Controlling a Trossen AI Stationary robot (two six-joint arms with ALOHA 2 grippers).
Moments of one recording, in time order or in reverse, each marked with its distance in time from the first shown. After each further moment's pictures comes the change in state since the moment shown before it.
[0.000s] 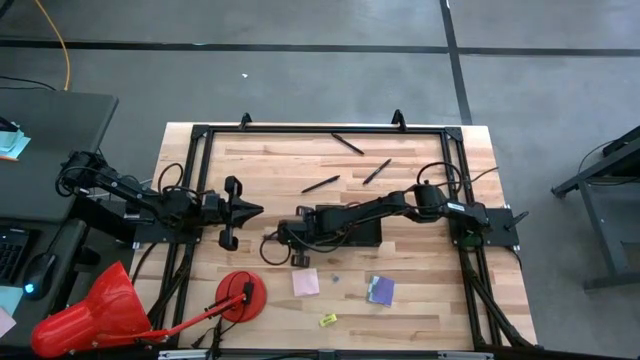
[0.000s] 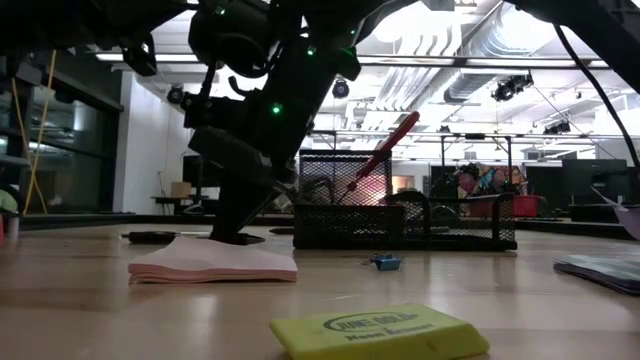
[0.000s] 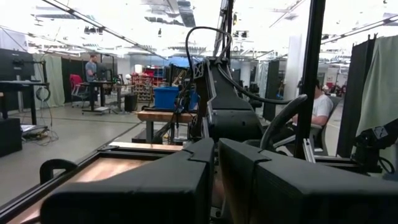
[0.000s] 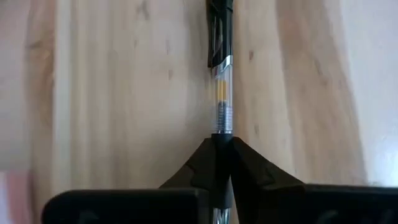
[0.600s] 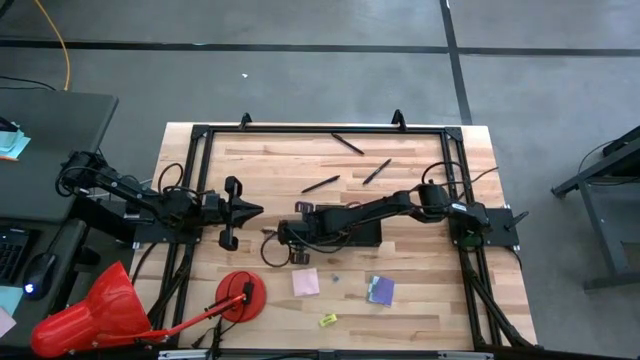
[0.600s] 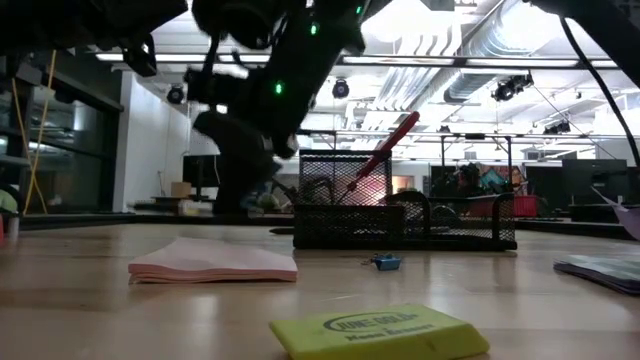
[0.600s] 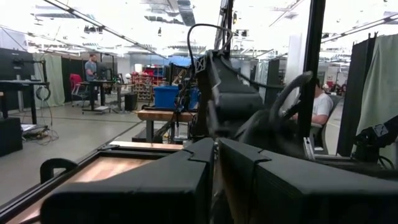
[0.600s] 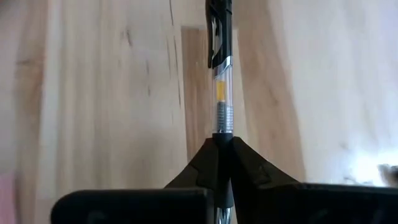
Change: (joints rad) left arm 0.000 0.000 0.000 -0.005 0.000 0.001; right arm 0.028 -0.048 0.000 -0.011 0.119 -0.051
